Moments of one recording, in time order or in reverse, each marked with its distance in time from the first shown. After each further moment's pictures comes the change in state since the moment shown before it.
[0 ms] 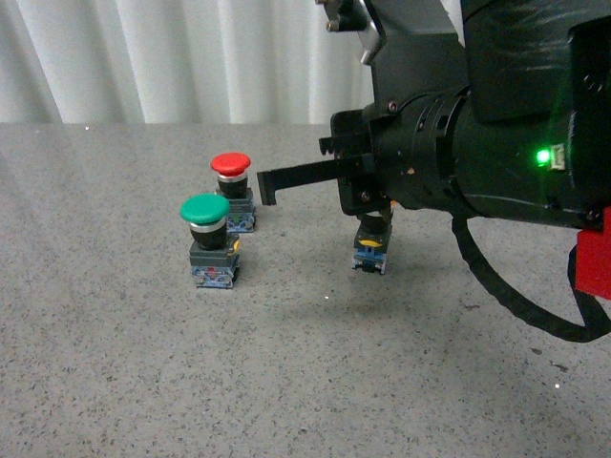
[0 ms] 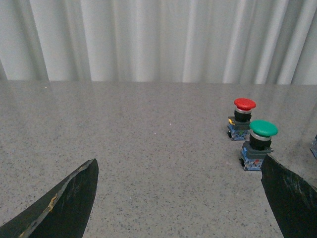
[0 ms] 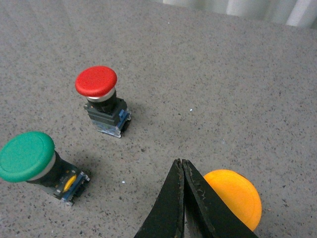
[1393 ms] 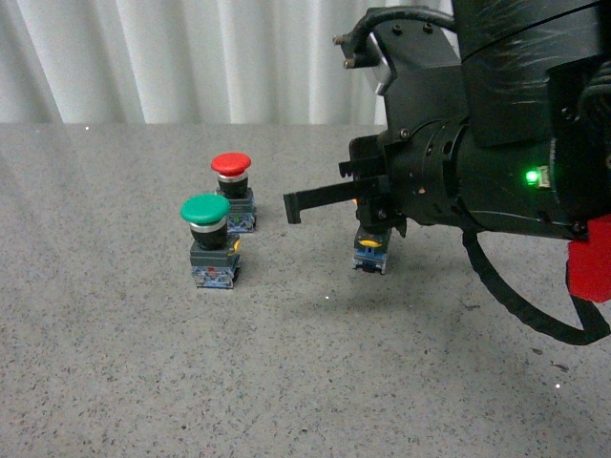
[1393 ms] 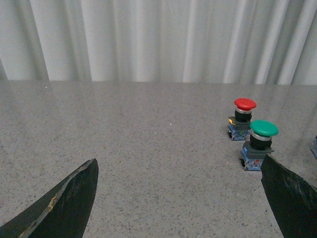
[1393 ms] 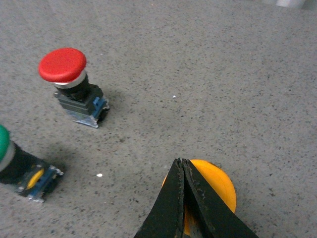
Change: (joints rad) left arm 0.000 0.000 0.000 0.000 0.000 0.000; right arm -0.034 0.031 0.009 -0.042 -0.003 0.003
